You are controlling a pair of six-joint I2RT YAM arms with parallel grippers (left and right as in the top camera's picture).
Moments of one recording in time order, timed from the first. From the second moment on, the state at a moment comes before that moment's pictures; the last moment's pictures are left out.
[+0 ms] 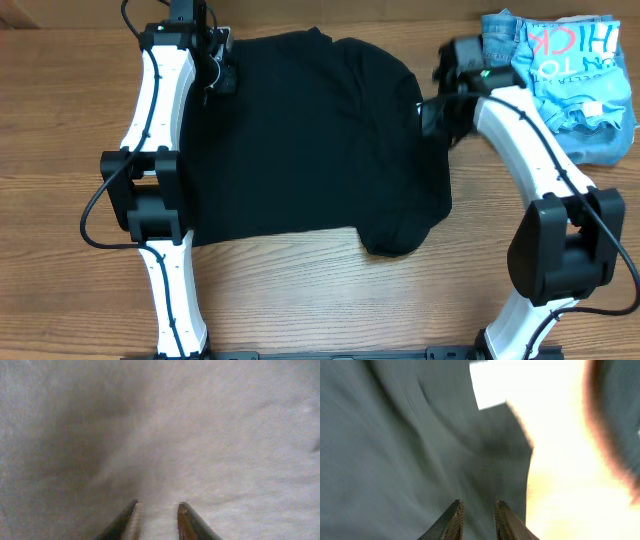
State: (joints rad) left arm -0.02 2.40 2.27 -1.12 0.19 0.01; right arm 0.14 1.94 1.66 -0.93 0.01 0.20
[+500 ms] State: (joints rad) left arm -0.02 2.41 2.03 -1.02 0.11 -0.10; right arm 0.13 2.24 1.71 -0.24 -0.28 -0.06
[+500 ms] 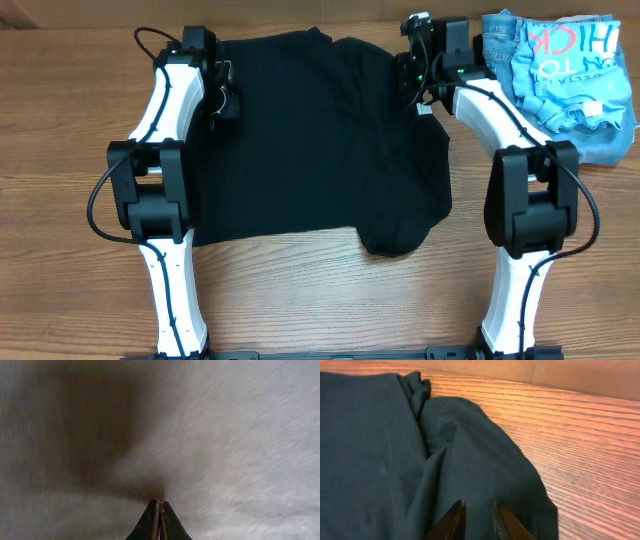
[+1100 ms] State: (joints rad) left arm 0.01 2.38 1.93 -1.30 -0.04 -0.18; right arm 0.13 2.29 1.71 -0.22 -0.25 -0.09
